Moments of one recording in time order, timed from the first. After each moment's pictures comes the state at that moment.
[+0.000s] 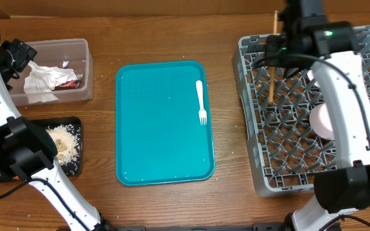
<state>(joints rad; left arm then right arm) 0.49 2.30 2.41 -1.38 -0.01 -0.55 0.10 1.82 1.92 -1.21 -0.04 0.18</state>
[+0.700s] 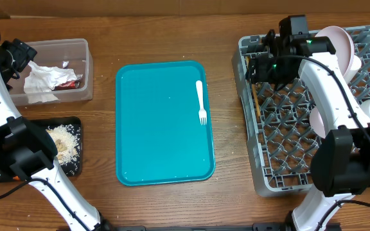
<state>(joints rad) 0.49 2.30 2.41 -1.38 -0.01 -0.55 0.07 1.93 1.68 -1.03 -0.22 0.06</state>
